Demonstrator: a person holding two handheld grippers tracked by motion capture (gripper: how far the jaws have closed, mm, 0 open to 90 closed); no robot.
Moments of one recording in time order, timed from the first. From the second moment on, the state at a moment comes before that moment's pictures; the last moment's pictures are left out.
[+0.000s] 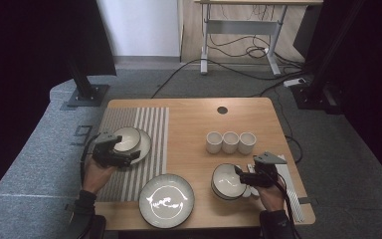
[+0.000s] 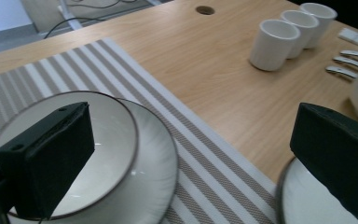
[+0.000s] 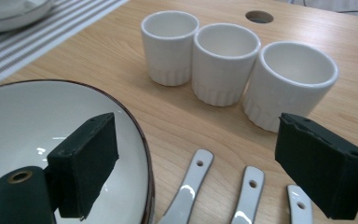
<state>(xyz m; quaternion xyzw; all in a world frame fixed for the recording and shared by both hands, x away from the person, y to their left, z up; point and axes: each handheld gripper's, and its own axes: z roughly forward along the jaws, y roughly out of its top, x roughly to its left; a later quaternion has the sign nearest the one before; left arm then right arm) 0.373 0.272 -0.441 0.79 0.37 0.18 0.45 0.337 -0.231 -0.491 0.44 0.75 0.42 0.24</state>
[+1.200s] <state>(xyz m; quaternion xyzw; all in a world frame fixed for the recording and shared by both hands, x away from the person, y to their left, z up) 0.330 0.249 -0.501 0.80 0.36 0.23 0.43 0.338 -0.230 -0.497 0.45 0.76 0.41 0.24</state>
